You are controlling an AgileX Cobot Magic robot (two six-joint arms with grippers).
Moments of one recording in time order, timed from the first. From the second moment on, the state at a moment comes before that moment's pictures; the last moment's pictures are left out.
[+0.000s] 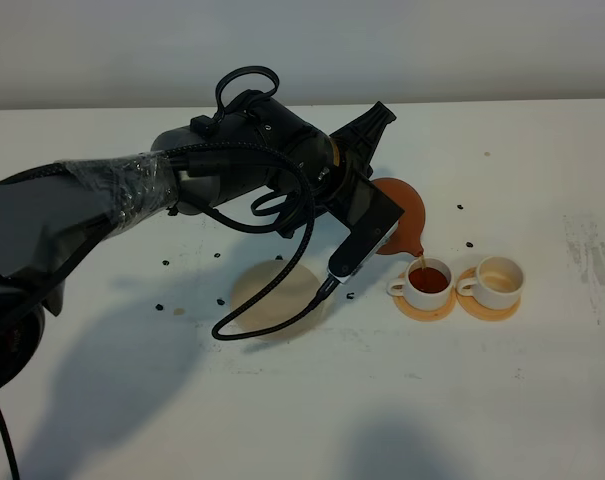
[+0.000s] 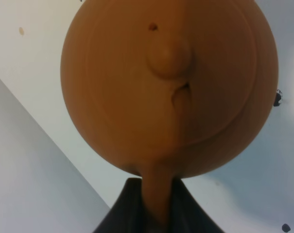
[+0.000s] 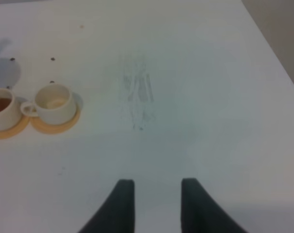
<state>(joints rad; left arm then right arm) -0.68 2.20 -1.68 0.15 0.37 1.68 -0.03 -0.01 -0.52 0.01 1.11 0.01</state>
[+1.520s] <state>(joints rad) -0.68 2.19 -1.68 0.15 0.43 1.66 -0.03 -0.01 -0.52 0.01 1.11 0.01</state>
